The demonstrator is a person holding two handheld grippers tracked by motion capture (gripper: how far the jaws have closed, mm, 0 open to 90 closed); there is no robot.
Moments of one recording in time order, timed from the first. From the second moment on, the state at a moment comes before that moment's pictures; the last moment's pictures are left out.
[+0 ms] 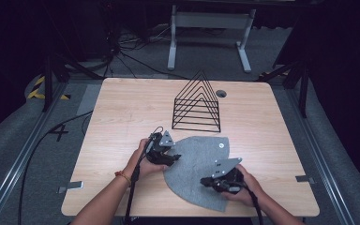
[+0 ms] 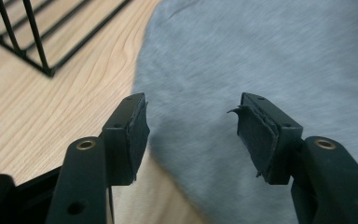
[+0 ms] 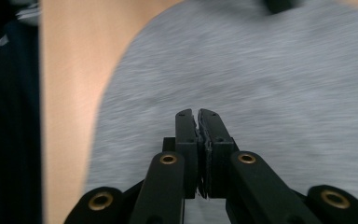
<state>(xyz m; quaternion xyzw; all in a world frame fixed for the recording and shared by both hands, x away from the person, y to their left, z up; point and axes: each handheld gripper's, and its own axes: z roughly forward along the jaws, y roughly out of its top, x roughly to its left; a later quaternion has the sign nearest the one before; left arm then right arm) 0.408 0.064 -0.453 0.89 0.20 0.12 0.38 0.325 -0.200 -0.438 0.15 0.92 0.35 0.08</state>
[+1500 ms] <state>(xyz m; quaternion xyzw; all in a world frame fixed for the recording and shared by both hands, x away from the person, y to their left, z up) 0.393 0.081 -0.462 0.92 0.19 0.07 0.34 0.347 -0.242 -0.445 0.25 0.92 0.27 0.10</state>
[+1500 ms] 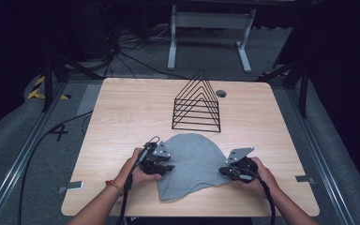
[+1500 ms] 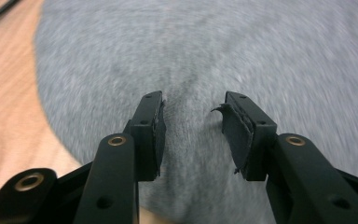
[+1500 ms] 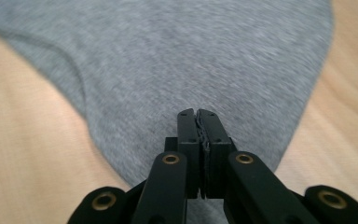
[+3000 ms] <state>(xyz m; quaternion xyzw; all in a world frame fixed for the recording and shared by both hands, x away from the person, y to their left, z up) 0.423 0.101 -0.465 0.89 0.27 0.06 0.36 0.429 -0.222 -0.450 0.34 0.88 0.32 0.07</state>
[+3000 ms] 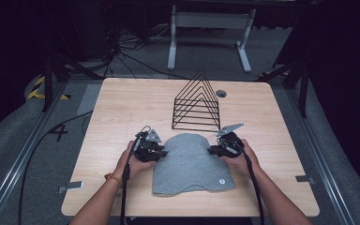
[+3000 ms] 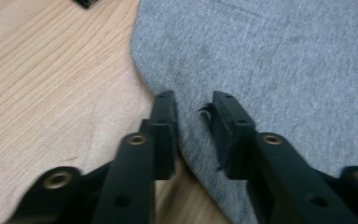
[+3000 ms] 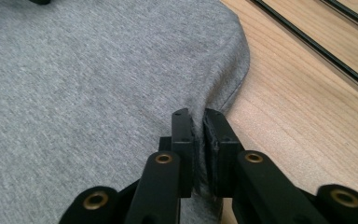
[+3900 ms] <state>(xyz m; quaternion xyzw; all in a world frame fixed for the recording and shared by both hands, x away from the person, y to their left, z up) 0.415 0.088 -0.370 0.86 0.19 0.15 0.44 0.396 -0.255 -0.362 0.29 0.84 0.42 0.18</state>
